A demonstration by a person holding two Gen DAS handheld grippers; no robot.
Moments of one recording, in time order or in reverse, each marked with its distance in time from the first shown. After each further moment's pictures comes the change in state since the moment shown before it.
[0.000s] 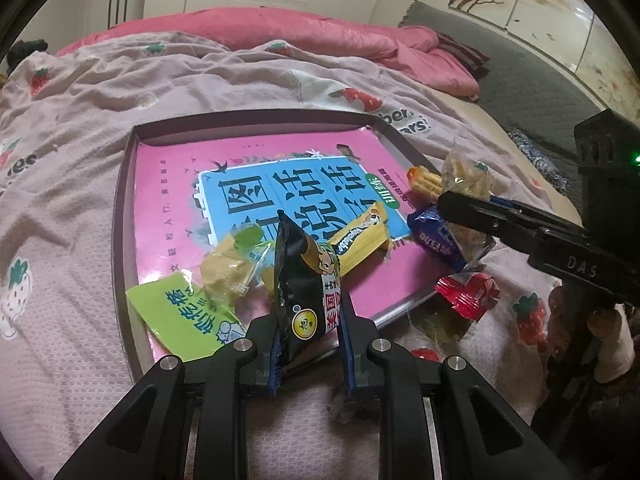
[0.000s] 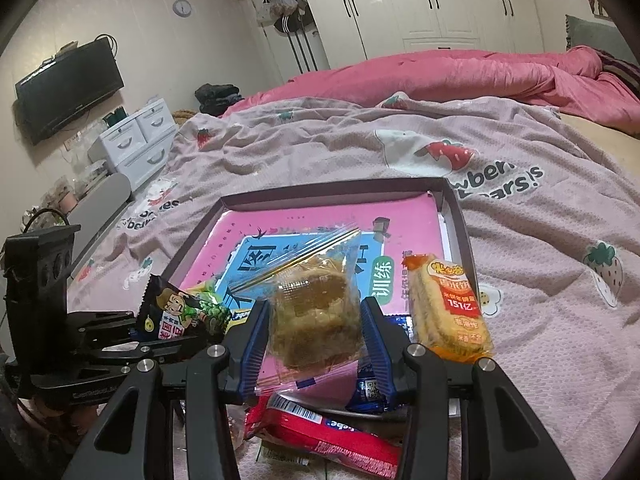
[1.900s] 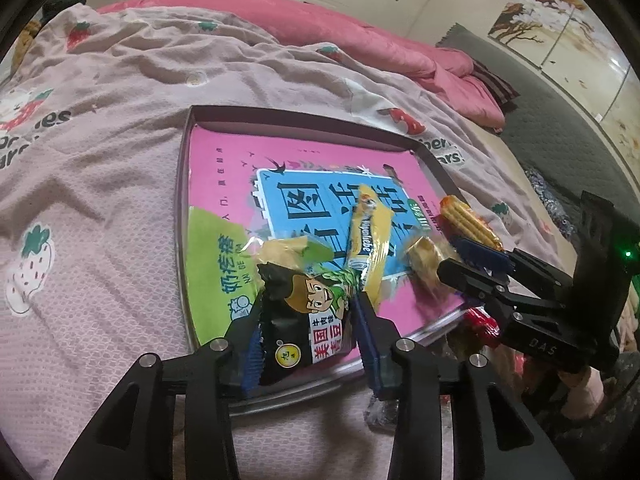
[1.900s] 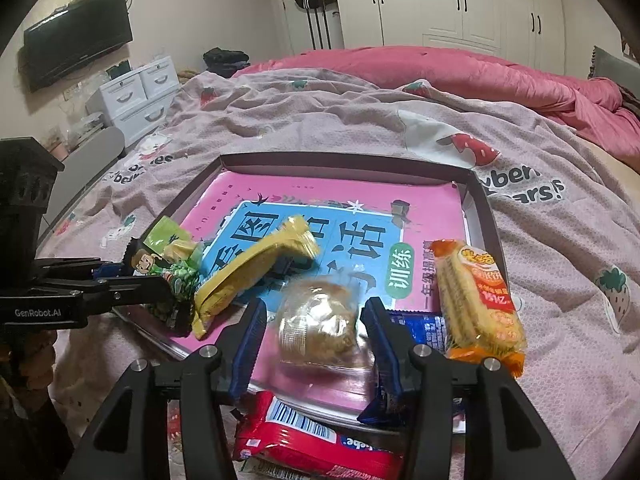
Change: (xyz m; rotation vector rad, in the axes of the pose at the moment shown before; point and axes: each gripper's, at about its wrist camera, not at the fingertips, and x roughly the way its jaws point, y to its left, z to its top) left arm -0.010 0.043 0.005 -0.167 -0.002 0.005; right arm 0.030 0.019 -0.008 -0.139 0.071 -0.059
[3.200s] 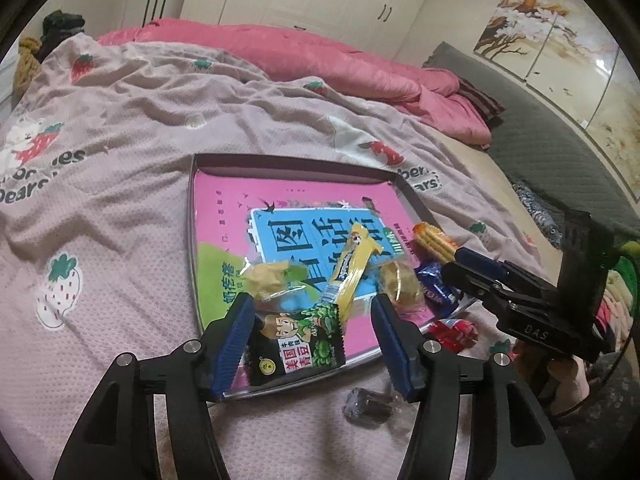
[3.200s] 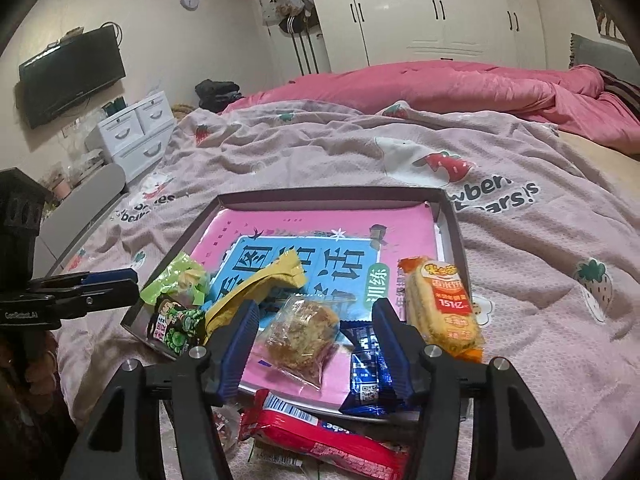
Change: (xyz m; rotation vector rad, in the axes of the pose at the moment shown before) left arm -0.046 -0.011 0.005 0.031 -0.094 -0.022; right arm -0.038 -0.020 0.004 0.092 -0.096 0.014
